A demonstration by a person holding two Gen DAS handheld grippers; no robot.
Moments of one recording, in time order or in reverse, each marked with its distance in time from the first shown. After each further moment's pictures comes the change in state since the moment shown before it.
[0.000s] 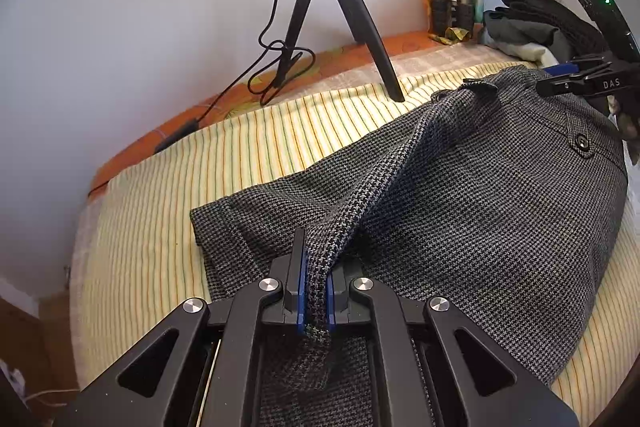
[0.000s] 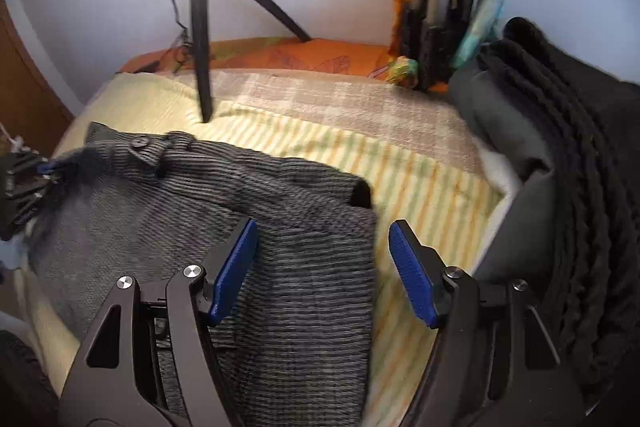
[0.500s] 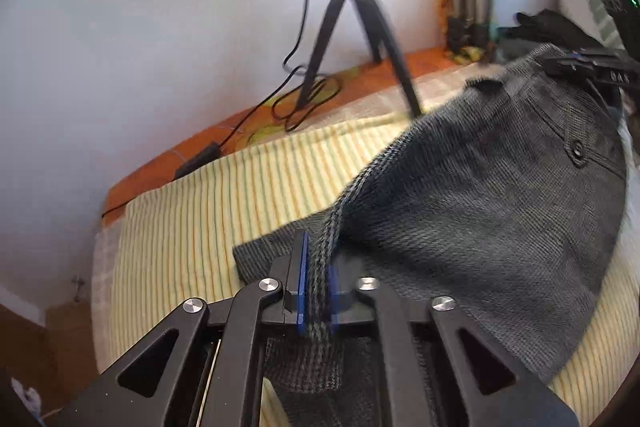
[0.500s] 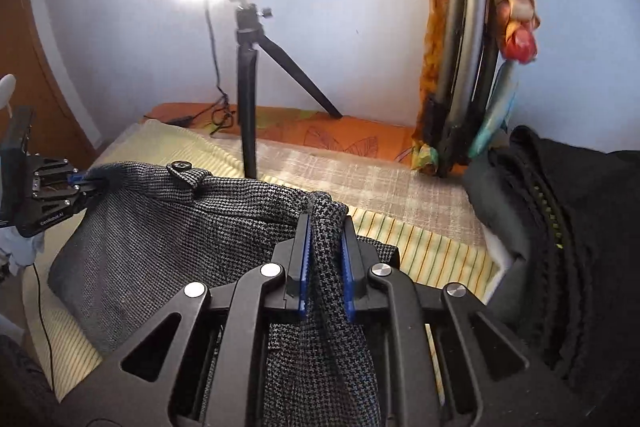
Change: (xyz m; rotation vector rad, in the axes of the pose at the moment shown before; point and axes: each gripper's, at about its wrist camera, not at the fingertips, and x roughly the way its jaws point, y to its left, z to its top) left arm 0.004 0.032 0.031 0.001 0.016 0.012; right arm -0.027 0.030 0.030 -0.064 -0.152 -0.040
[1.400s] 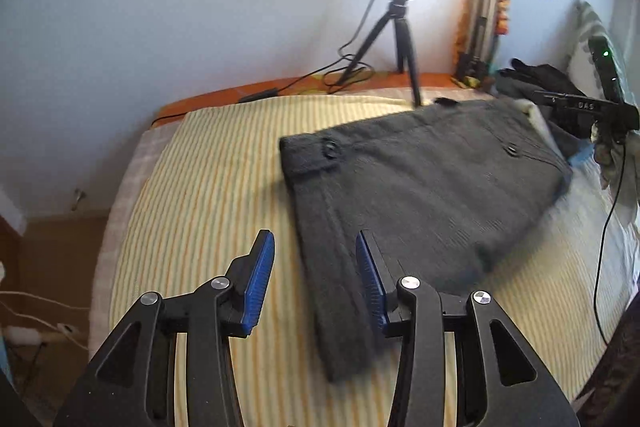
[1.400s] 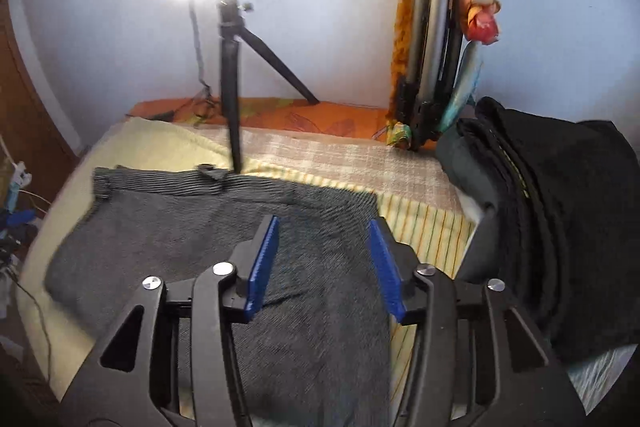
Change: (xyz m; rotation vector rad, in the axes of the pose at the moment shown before) left arm -0.118 0.008 -0.114 -0.254 -0.085 -0.015; right arm -0.051 0.020 -0.025 0.058 -0.024 -0.032
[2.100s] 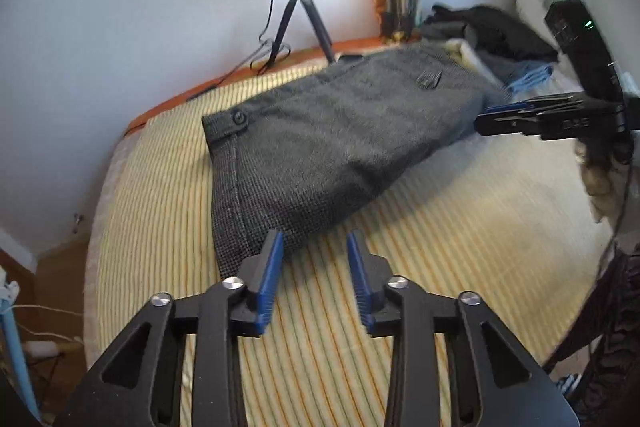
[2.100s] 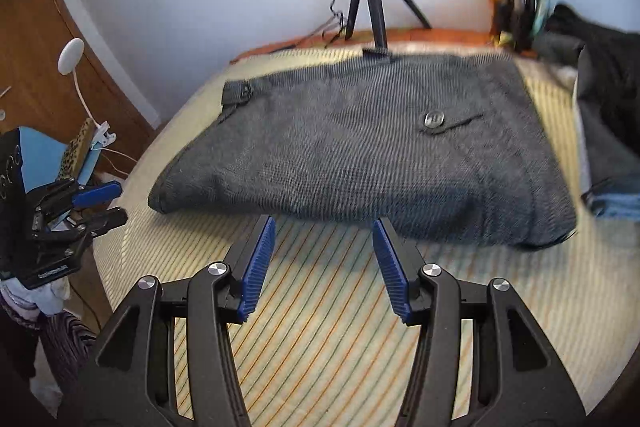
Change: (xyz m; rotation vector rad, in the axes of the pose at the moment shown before) left arm -0.025 -0.091 -0.045 0.177 0.051 0.004; right arm -0.025 0.089 -0.105 0.028 0.133 0.269
